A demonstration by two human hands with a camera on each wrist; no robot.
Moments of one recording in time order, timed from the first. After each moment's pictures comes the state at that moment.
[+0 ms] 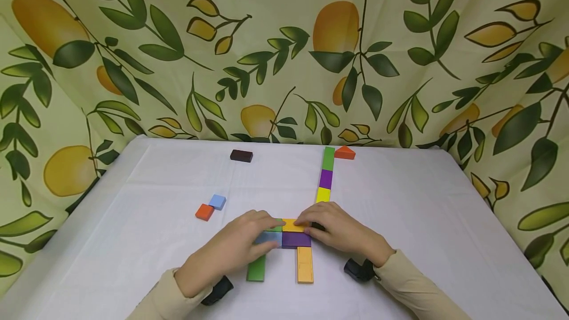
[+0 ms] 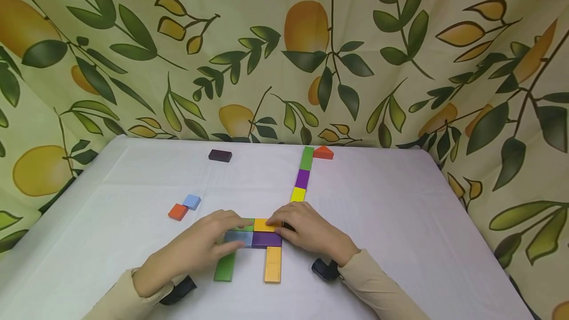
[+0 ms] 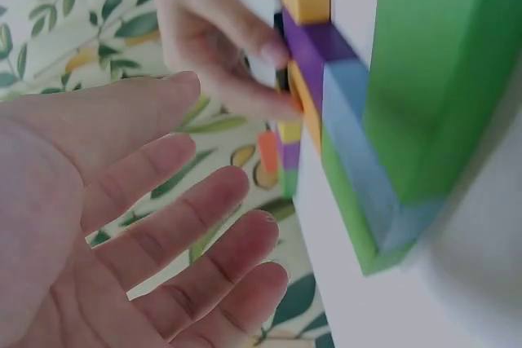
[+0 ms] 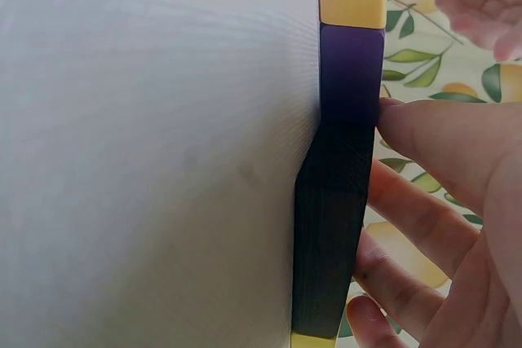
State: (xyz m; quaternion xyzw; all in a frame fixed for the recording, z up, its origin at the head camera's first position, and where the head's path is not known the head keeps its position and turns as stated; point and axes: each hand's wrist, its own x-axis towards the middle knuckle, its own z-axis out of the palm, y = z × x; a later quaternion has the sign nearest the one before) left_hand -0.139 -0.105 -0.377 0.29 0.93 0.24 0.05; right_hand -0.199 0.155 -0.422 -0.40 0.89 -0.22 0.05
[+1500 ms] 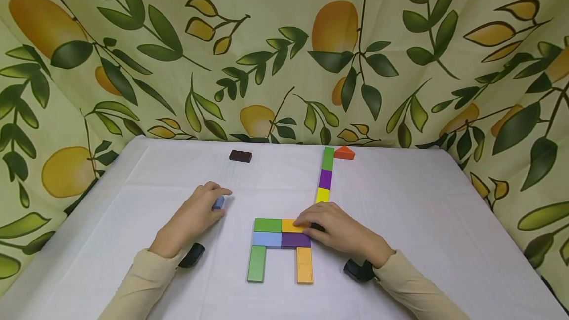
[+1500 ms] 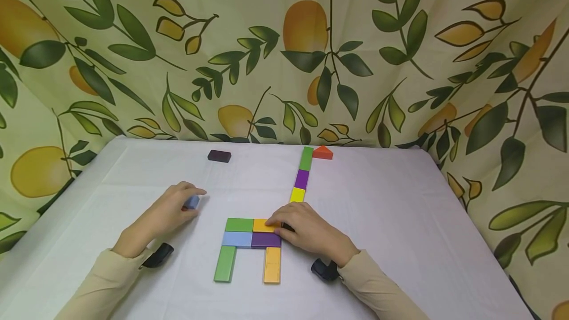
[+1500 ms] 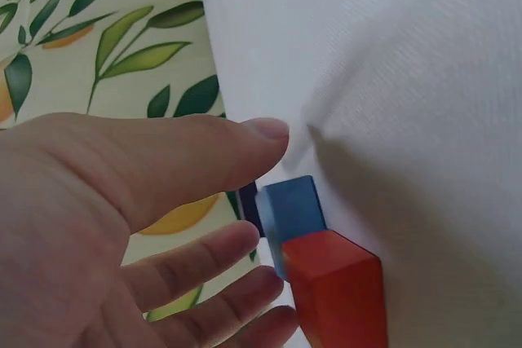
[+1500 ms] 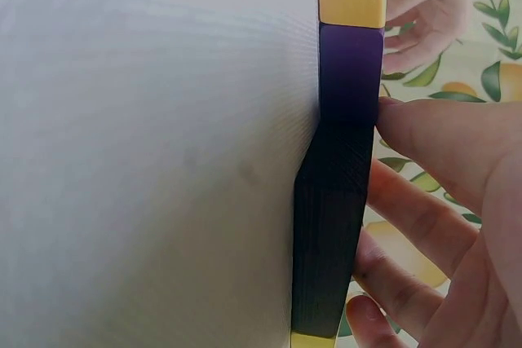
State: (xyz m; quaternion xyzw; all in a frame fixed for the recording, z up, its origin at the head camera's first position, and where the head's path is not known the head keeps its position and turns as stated) left_hand -0.191 -0.186 -0.399 0.14 0.97 0.21 0.00; right_hand -0.198 0.155 -0.423 -0.39 0.89 -0.22 0.06
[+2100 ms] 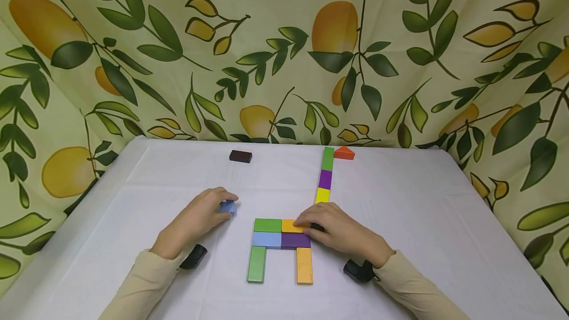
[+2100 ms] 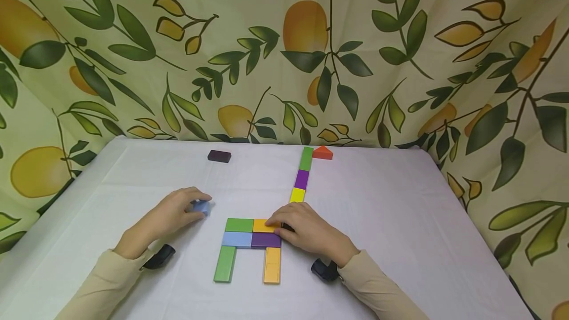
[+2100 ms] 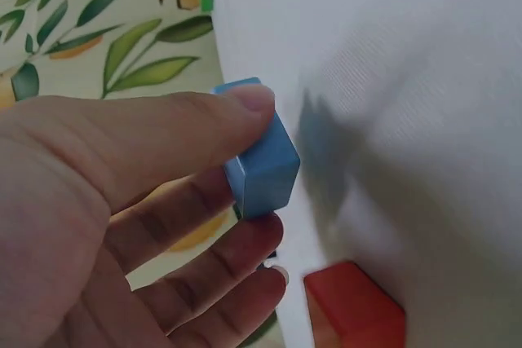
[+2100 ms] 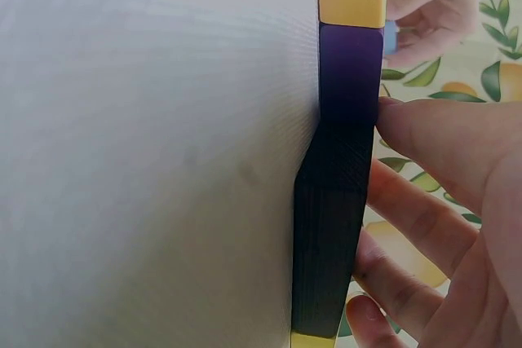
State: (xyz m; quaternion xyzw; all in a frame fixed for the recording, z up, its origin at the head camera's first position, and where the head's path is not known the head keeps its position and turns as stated) left_hand -0.196 -0.180 -0.399 0.21 0.95 0.22 0.01; right_hand -0.197 0.155 -0.423 -0.39 0.89 -0.22 0.06
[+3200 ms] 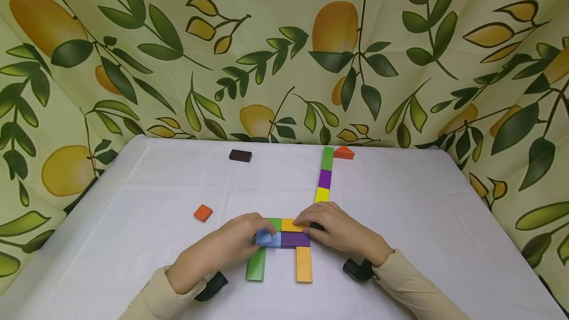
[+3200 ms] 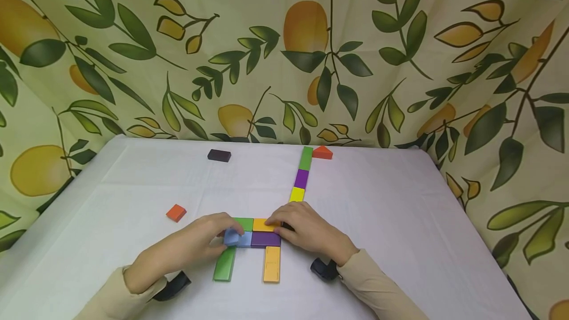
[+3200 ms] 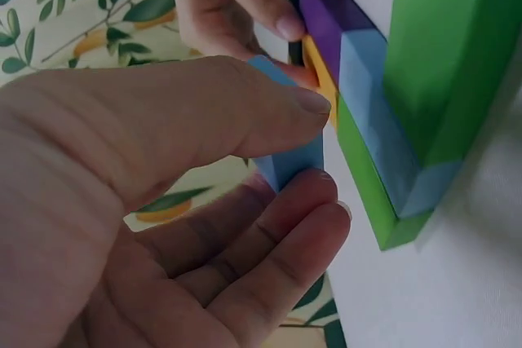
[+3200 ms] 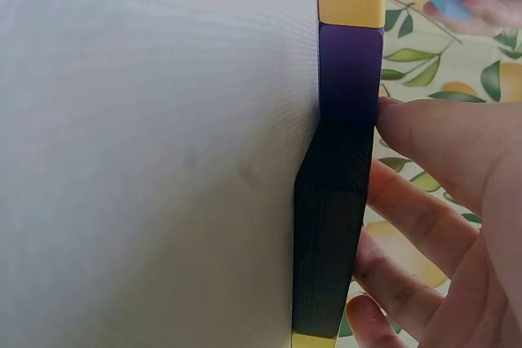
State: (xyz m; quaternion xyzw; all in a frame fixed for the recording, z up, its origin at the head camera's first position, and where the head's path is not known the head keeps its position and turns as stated) left_hand -0.145 -0.115 -0.374 0.31 0.91 0.25 0.09; right_hand -0.198 0.155 -0.423 -0.39 0.89 -0.22 0.06
